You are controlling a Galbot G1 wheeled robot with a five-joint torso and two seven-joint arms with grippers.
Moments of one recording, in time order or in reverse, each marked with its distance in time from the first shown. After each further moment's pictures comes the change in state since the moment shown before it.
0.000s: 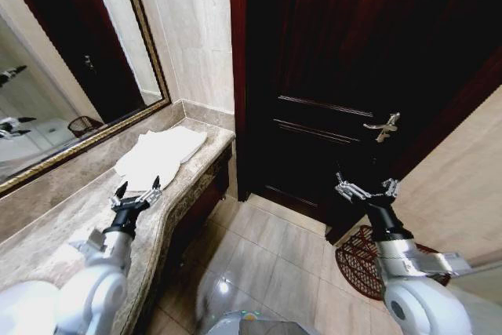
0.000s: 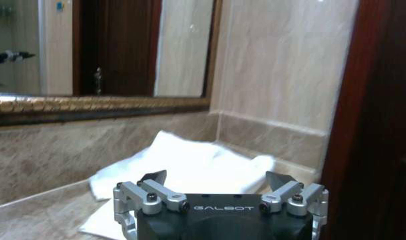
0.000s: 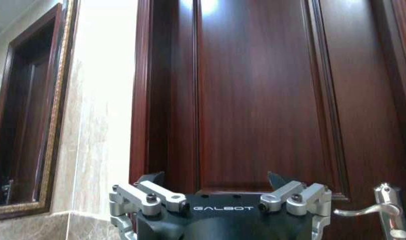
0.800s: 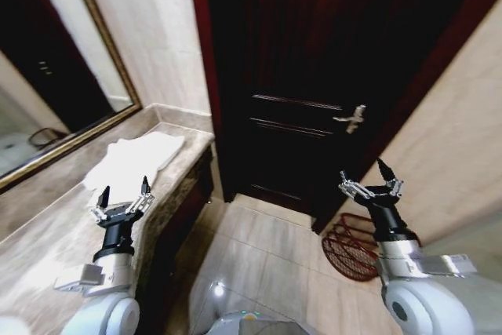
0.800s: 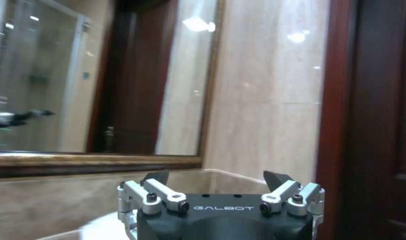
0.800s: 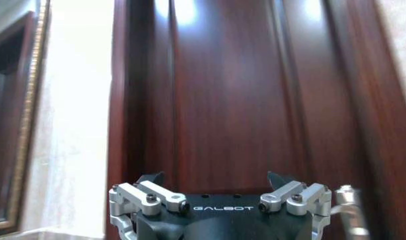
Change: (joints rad) left arm 0.203 -0.378 0.073 -0.190 0.313 -0.335 0.081; right arm 0.006 0.031 0.012 0.017 0.030 0.002 0.006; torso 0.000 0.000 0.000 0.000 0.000
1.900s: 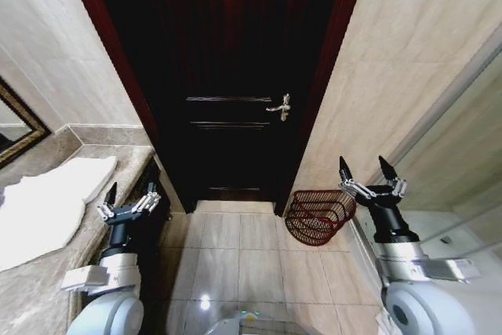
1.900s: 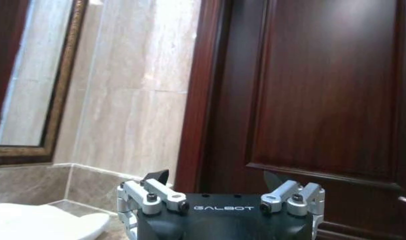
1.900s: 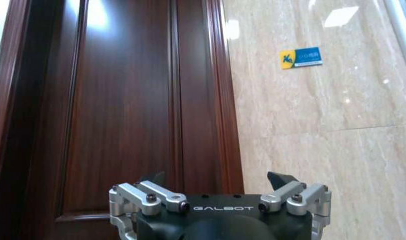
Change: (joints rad) left arm -0.002 0.000 0.024 0.001 -0.002 -0.029 0.028; right arm -0.016 0.016 -0.007 0.023 -0.017 0.024 -0.003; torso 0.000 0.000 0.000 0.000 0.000
